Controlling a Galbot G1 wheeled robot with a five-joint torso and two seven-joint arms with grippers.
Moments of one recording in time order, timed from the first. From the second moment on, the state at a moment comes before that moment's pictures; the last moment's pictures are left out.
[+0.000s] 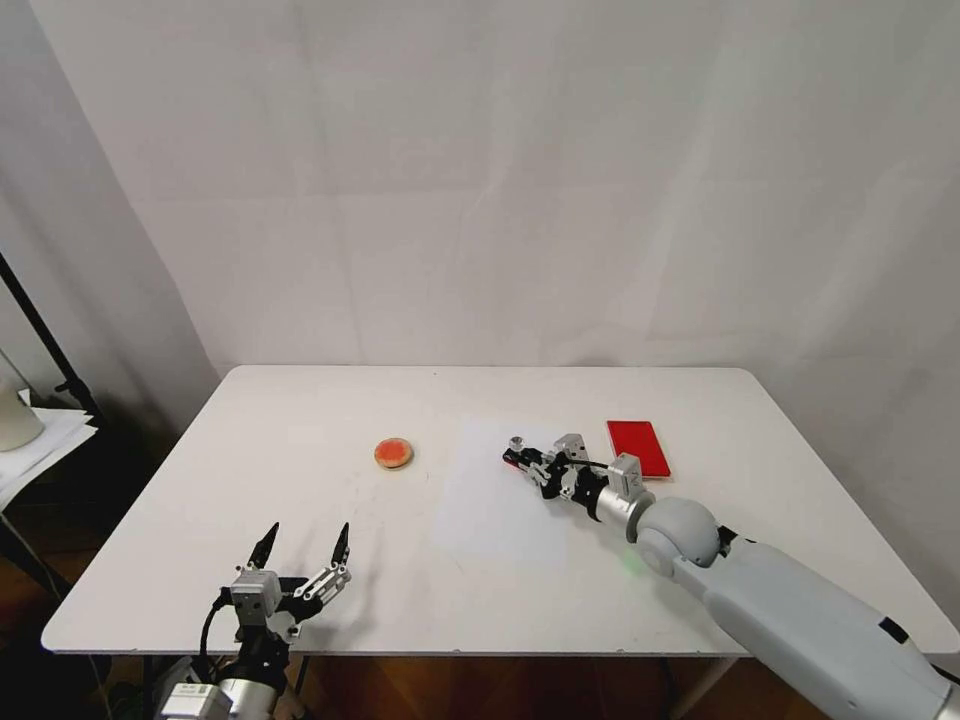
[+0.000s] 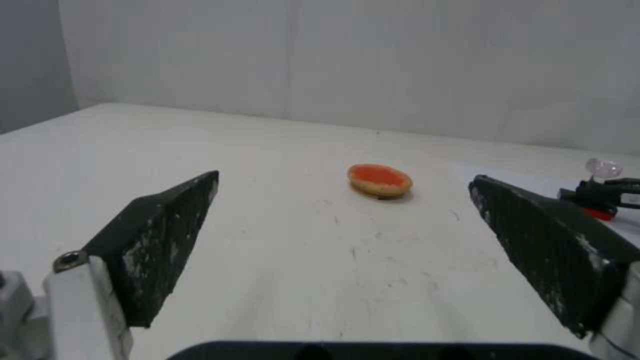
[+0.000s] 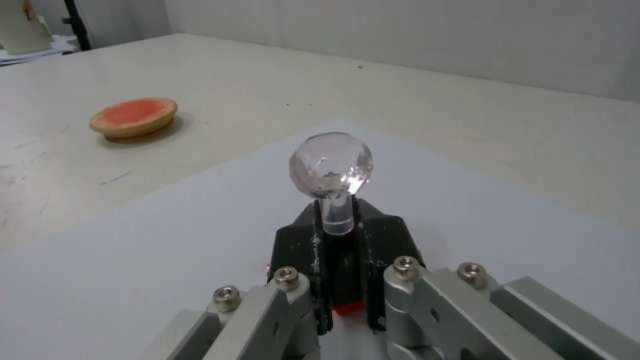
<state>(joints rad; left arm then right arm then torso) 1.66 -1.23 -0.53 -2.09 -0.38 -0.22 -0.07 -0.54 0.87 -0.36 1.54 0.73 -0.10 -0.13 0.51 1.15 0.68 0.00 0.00</state>
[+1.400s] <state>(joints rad) 1.66 -1.23 -0.53 -2.09 -0.38 -0.22 -0.07 -0.17 1.22 -0.69 1.31 0.77 -0.10 -0.15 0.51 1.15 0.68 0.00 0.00</state>
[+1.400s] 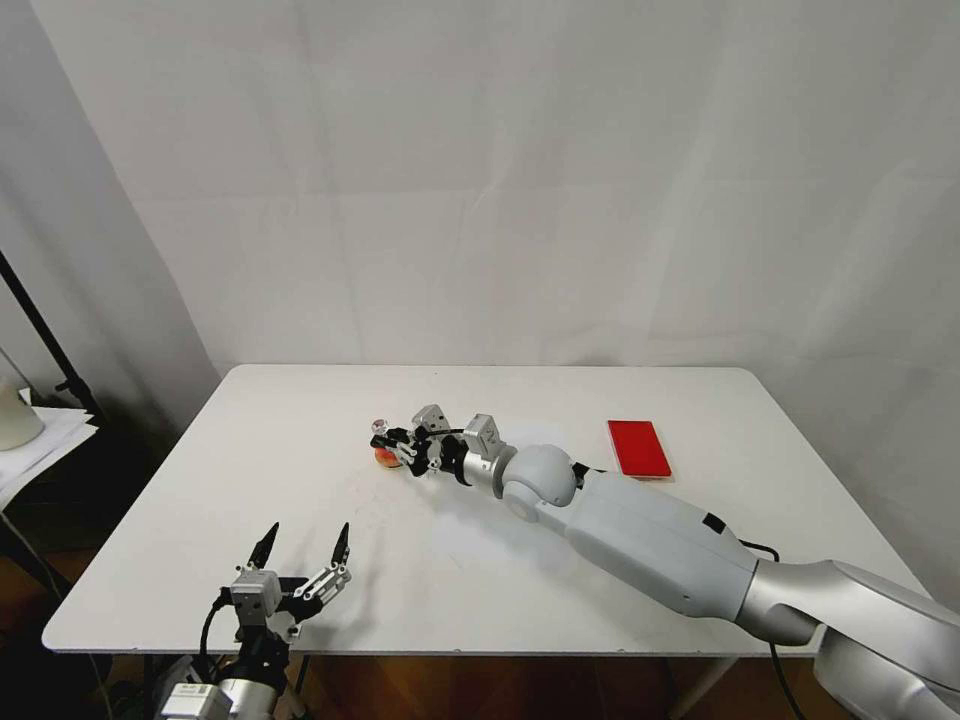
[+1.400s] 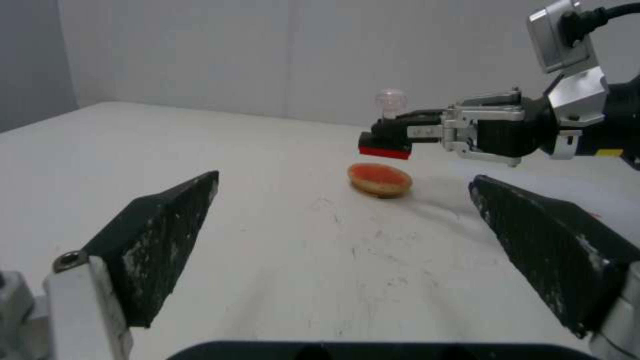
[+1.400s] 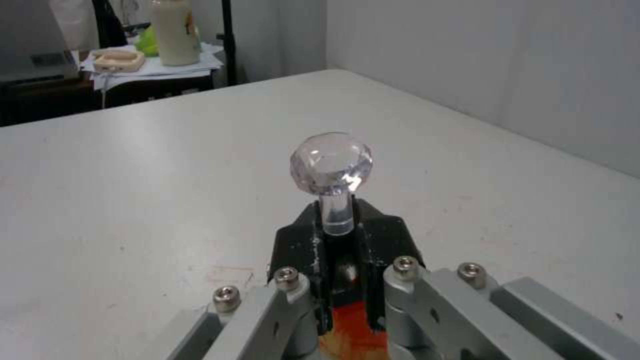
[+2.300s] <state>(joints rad) 1.66 -1.23 -0.53 -2.09 -0.38 -0.22 -0.07 -0.21 1.25 -0.68 1.25 0.76 -0.07 -0.17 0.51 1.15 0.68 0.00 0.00</state>
